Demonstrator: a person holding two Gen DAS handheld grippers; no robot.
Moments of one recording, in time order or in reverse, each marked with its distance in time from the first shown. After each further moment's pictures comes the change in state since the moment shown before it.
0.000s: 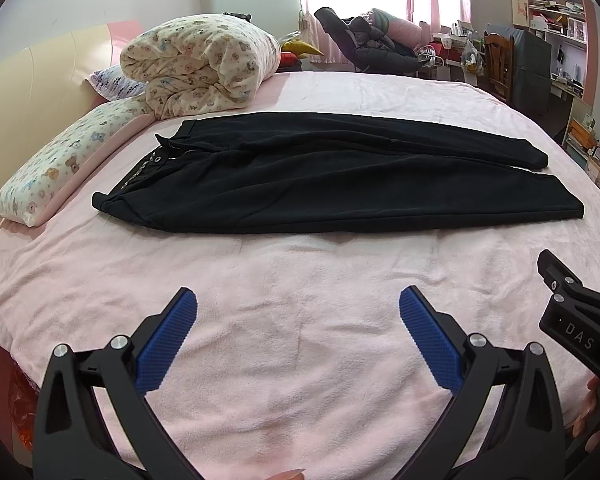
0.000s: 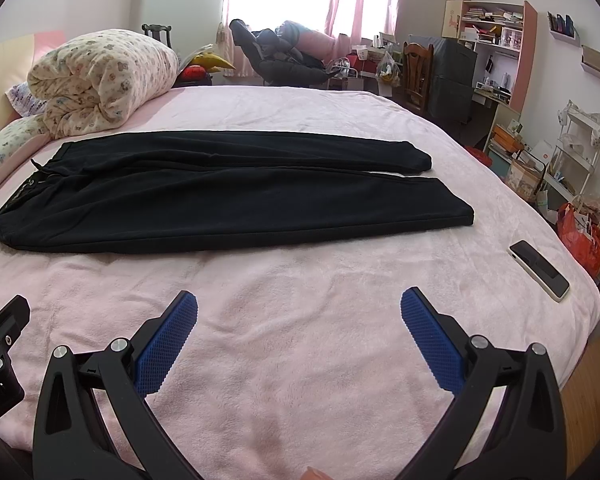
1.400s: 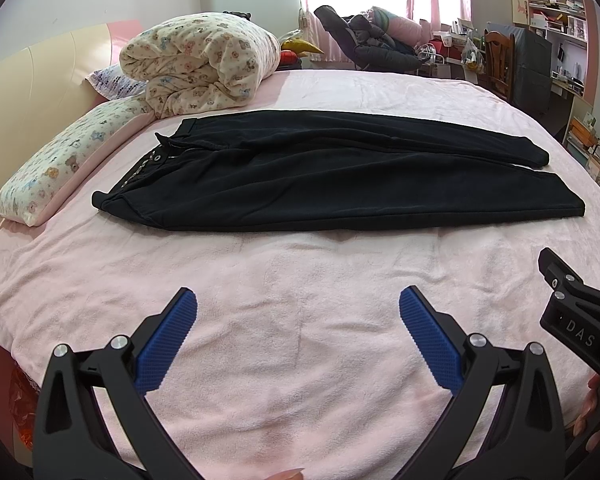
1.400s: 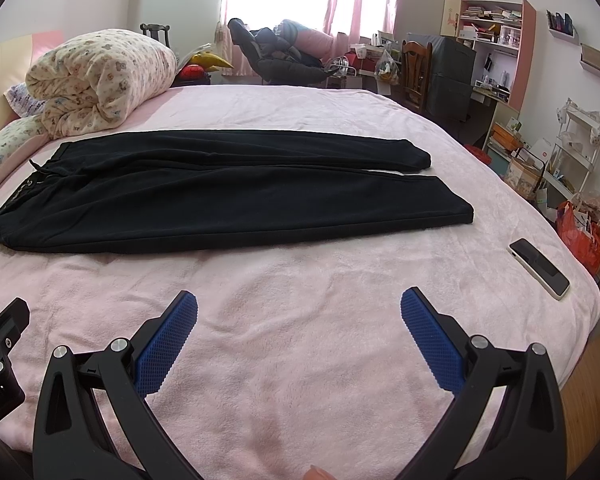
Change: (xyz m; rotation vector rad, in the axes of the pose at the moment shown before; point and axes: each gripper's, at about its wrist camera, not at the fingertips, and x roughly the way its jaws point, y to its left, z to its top) left arm 0.000 0.006 0.009 0.001 0.005 0.001; right arm 0.001 0.000 0.001 0.003 0.005 -0.001
